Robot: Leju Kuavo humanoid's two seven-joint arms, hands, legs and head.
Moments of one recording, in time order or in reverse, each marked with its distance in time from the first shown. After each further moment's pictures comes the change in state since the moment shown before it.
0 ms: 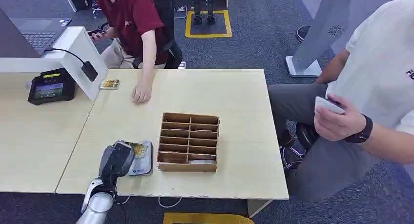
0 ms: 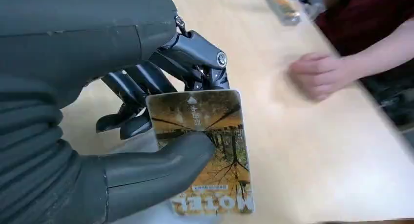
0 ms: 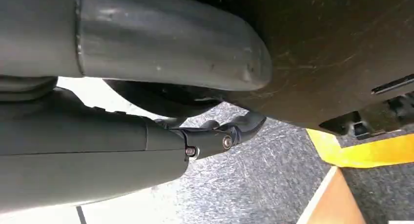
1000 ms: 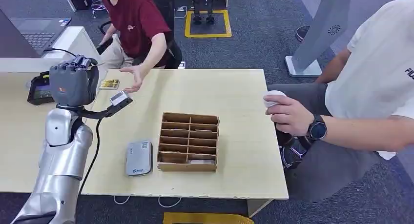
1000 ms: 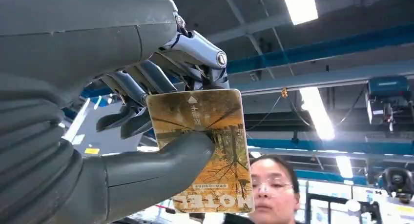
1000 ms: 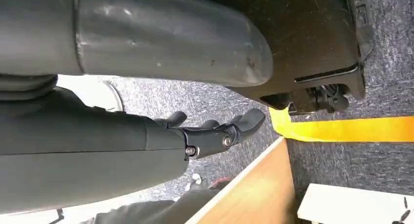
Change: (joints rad) left arm -0.473 0.071 0.128 0.080 -1.037 0.485 -0.043; right arm -0.062 -0.004 0.192 -0.026 0.051 0.104 -0.061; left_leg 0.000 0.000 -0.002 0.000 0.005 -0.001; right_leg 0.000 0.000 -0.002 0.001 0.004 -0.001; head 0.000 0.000
